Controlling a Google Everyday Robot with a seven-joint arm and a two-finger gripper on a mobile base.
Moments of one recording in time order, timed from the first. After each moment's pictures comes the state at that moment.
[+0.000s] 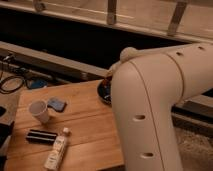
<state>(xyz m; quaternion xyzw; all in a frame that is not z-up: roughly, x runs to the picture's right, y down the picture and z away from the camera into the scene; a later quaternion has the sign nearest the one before) 0.034 -0.064 0.866 -0.24 0.05 0.90 0.36</state>
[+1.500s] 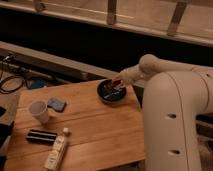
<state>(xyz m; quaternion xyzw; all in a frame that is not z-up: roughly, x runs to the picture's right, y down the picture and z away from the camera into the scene) 0.069 -0.037 0.878 -0.35 0.04 0.89 0.28</state>
